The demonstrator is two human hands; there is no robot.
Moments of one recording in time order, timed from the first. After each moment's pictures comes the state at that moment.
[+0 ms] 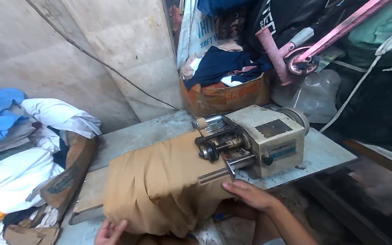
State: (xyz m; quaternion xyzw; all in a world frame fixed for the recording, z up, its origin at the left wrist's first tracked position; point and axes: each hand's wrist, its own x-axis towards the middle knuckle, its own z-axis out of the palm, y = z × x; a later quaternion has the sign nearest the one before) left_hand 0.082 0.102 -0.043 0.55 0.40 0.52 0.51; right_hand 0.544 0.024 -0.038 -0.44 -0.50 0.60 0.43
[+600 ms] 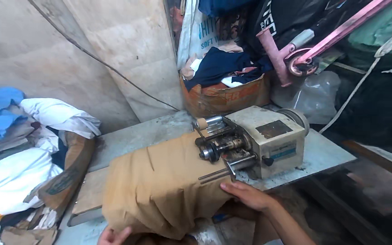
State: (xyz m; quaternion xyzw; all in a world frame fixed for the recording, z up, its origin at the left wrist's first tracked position) left_hand 0.081 0.099 -0.045 0.56 0.42 0.49 0.51; right_hand 0.537 0.025 -0.034 -0.46 -0.49 0.60 0.43
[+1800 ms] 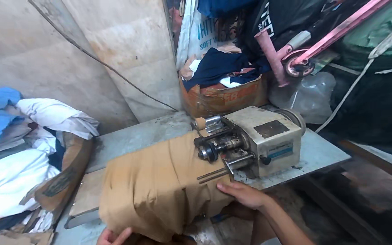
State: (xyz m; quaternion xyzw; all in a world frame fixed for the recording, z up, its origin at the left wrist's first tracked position) left_hand 0.078 0.104 -0.050 0.55 0.40 0.51 0.53; right_hand 0.534 0.027 -0.034 -0.47 -0.47 0.62 0.41
